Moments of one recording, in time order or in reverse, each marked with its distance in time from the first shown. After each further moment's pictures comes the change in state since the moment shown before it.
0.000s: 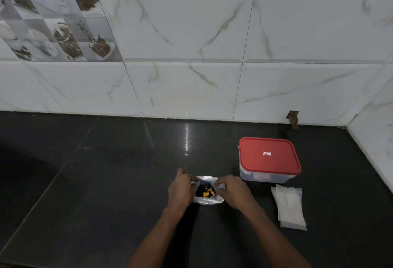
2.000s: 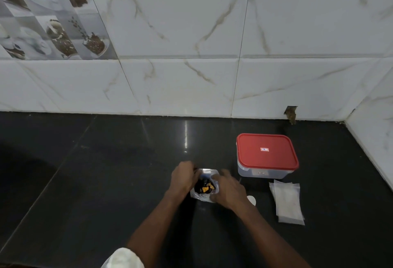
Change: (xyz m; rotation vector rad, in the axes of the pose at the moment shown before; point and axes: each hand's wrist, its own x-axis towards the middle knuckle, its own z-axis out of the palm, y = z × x) left_hand 0.032 0.019 -0.006 0.150 -0.074 0.082; right_hand -0.013 -0.018 0.002 -0.110 -0.051 0.023
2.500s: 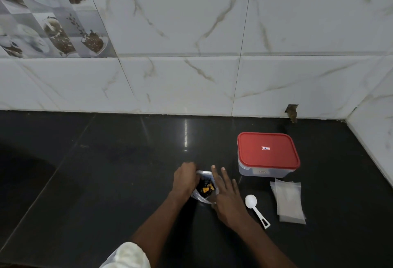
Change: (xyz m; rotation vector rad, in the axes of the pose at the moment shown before) left_hand 0.005 -0.002 0.017 0.126 0.026 -0.017; right_hand -0.023 0.003 0.032 -0.210 0.107 -0.264
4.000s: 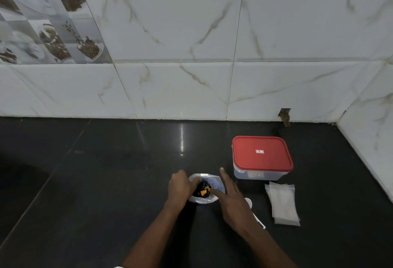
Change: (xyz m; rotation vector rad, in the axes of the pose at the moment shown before) left_hand -0.021 0.001 -0.009 -0.361 0.000 -0.257; right_hand -0.014 0.029 0.009 0.278 0.258 0.057
